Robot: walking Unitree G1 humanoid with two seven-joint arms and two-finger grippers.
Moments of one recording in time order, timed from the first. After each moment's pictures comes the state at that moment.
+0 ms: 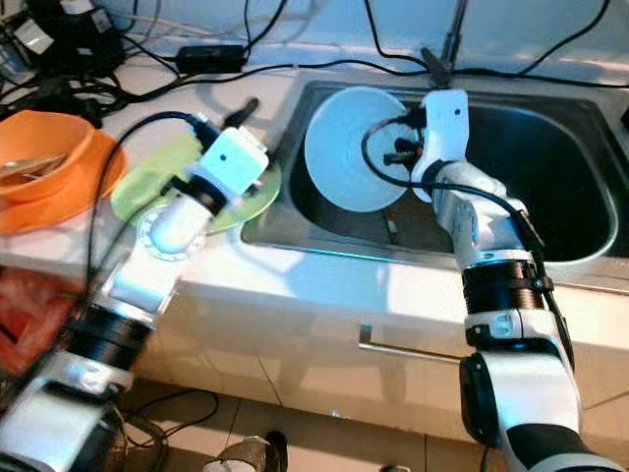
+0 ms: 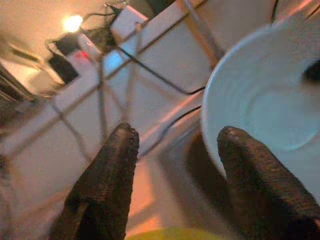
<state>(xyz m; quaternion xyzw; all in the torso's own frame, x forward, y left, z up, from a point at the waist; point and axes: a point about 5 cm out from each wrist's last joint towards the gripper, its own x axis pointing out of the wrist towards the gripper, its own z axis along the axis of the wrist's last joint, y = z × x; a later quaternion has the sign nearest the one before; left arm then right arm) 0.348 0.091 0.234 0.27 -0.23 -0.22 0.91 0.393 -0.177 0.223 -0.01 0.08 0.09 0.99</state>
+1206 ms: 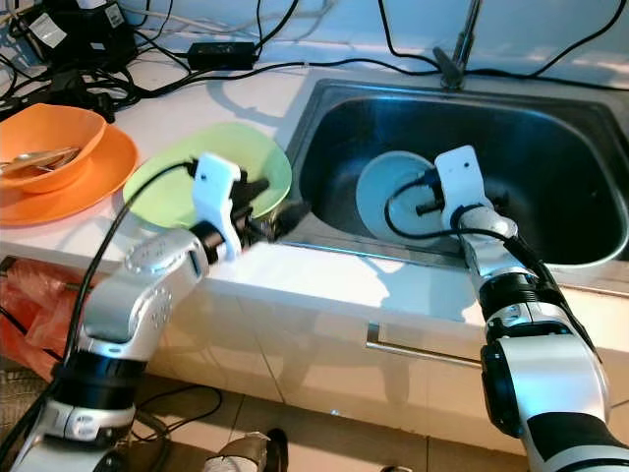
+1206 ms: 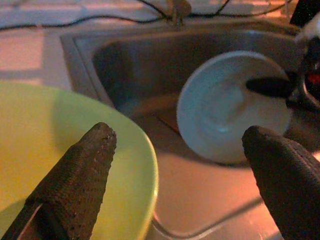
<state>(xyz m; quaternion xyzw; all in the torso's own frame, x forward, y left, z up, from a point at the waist) 0.328 0.102 0.196 0.00 0.02 -0.32 0.95 0.393 -0.225 0.157 -0.19 0.12 0.04 0.97</state>
